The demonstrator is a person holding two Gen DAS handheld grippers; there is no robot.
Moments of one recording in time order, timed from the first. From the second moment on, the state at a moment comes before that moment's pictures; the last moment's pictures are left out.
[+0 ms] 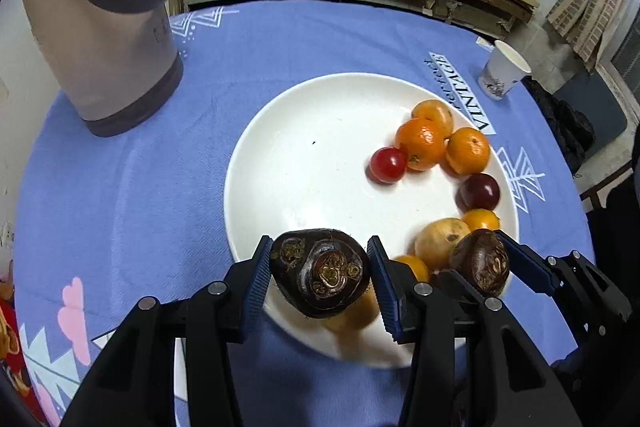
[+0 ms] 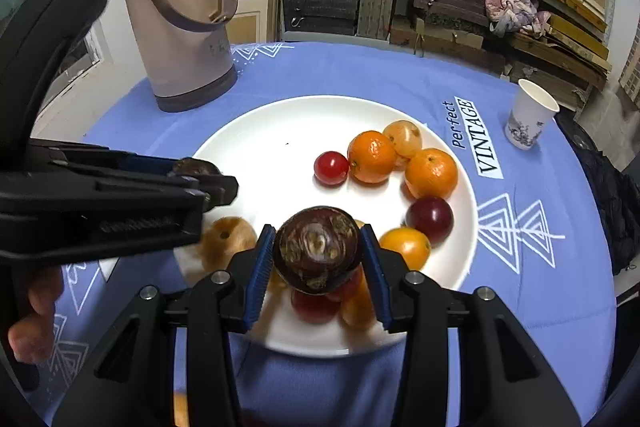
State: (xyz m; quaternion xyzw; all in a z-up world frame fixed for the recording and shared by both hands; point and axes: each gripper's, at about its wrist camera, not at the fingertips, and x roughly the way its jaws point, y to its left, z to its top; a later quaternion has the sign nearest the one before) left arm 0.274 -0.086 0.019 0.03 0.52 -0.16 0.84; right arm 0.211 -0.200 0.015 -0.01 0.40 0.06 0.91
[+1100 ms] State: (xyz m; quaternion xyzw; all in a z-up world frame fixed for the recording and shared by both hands) left arm 0.150 -0.069 0.015 0.06 0.52 -0.16 0.84; right arm 0.076 -0.247 0.022 0.03 0.38 0.01 0.93
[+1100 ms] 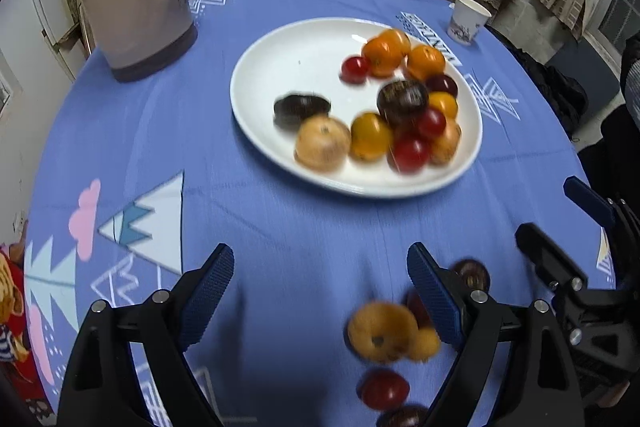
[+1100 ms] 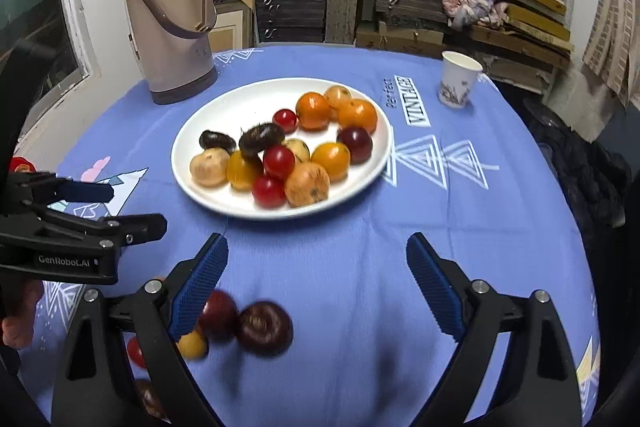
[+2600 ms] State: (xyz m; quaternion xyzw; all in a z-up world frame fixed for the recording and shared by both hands) left arm 0.118 -0.081 -0.036 0.07 0.55 -0.17 0.82; right arm 0.039 -0.250 -0.011 0.04 0.41 0.03 0.91
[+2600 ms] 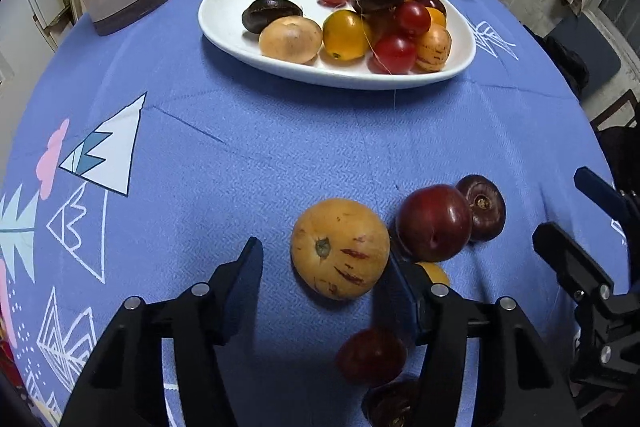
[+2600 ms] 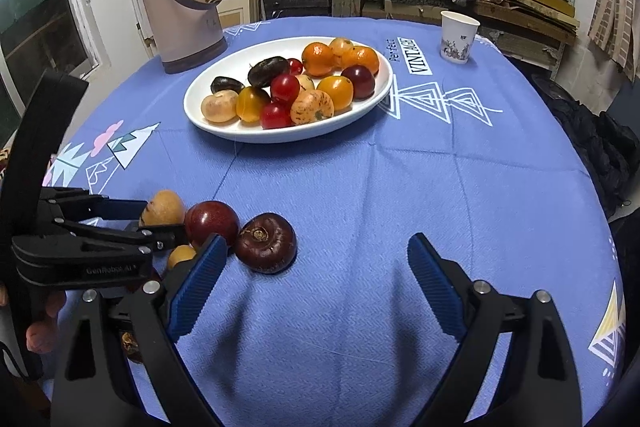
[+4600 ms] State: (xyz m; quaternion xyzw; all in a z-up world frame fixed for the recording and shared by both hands) left arm 0.185 -0.068 0.042 0.05 0.49 -0.18 0.85; right arm 0.123 -0.207 0.046 -0.01 0.37 0.08 0.93
